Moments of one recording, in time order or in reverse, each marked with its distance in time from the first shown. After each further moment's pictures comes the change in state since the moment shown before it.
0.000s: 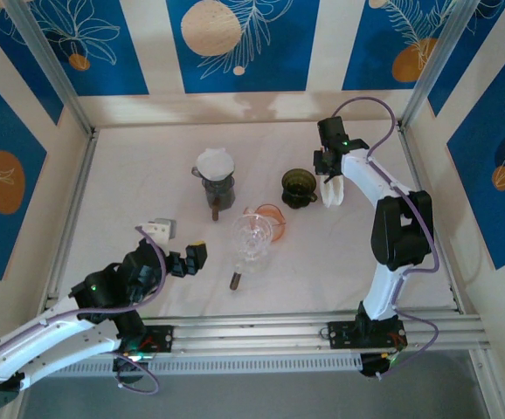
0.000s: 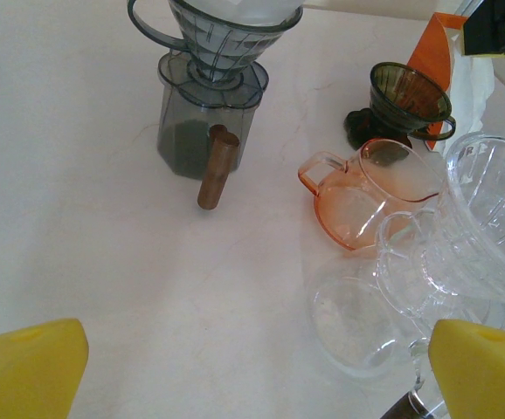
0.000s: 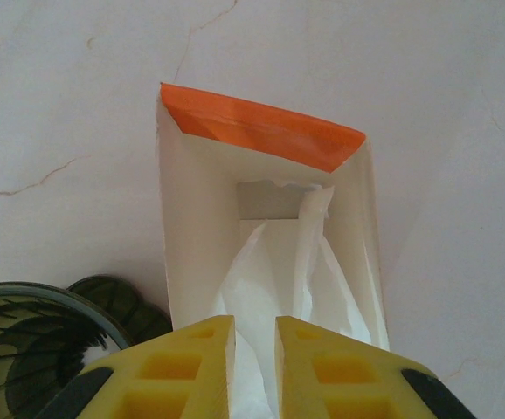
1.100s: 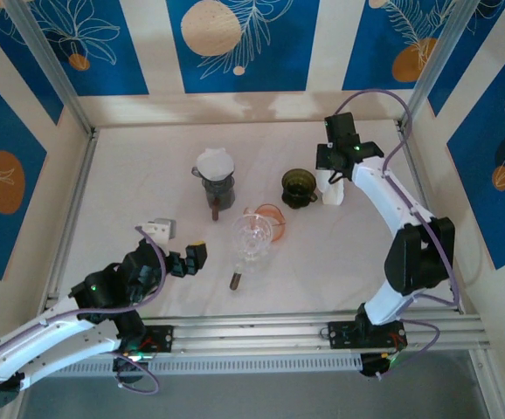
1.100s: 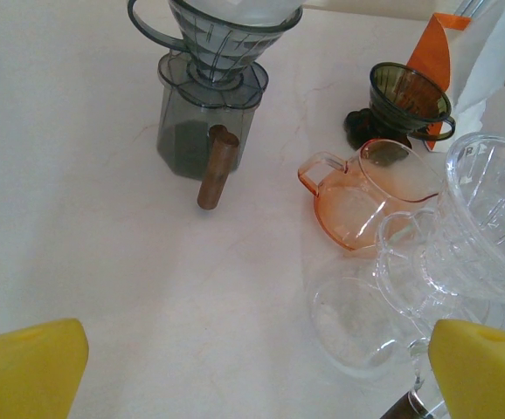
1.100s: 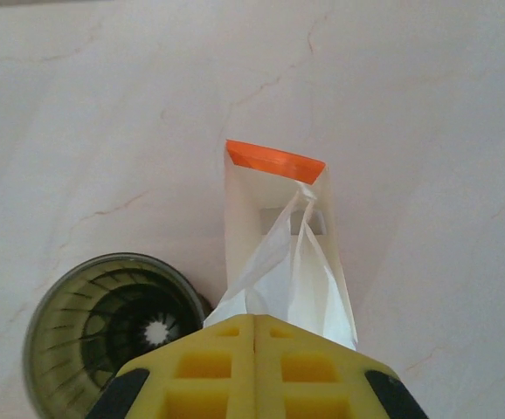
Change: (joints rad) left arm 0.000 -0.001 0.000 0.000 0.000 0.000; right arm 0.041 -0.245 -0.062 0.005 -0.004 0.004
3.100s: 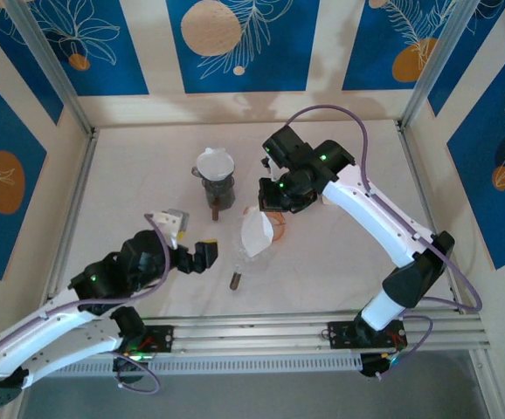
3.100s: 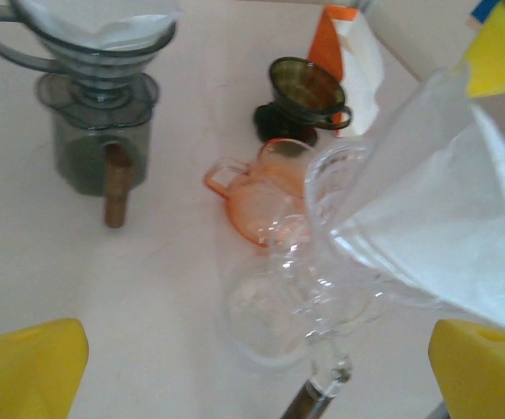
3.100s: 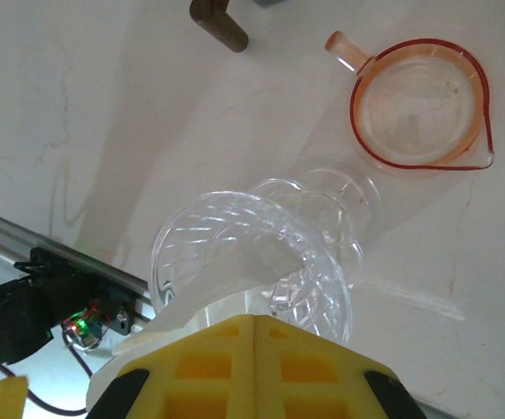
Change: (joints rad) left arm 0.075 0.121 0.132 0.058 0.274 0.078; right arm 0.469 -0.002 0.338 -0.642 -0.438 0.373
